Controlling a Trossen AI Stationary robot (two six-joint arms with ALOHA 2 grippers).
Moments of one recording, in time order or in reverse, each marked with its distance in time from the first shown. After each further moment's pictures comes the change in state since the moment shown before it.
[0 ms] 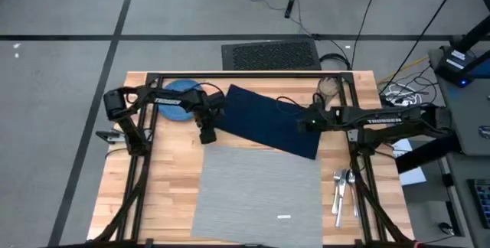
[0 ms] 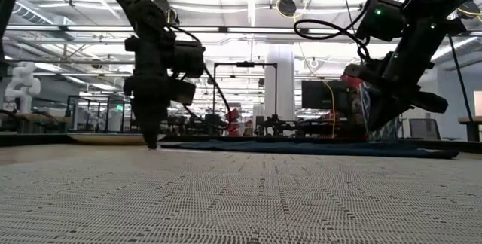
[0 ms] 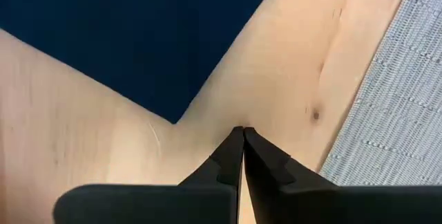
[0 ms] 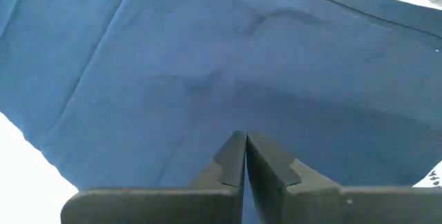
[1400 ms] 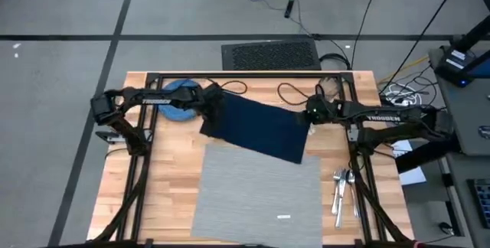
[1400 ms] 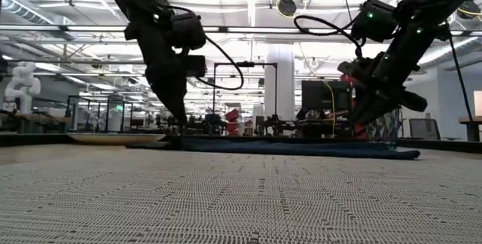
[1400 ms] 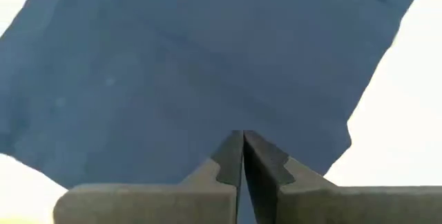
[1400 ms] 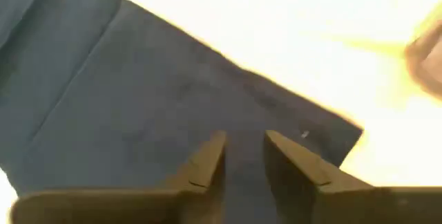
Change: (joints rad) left arm 0.012 -0.110 0.003 0.165 -0.058 0.045; right arm -0.188 0.008 0.000 0.114 -0.061 -0.250
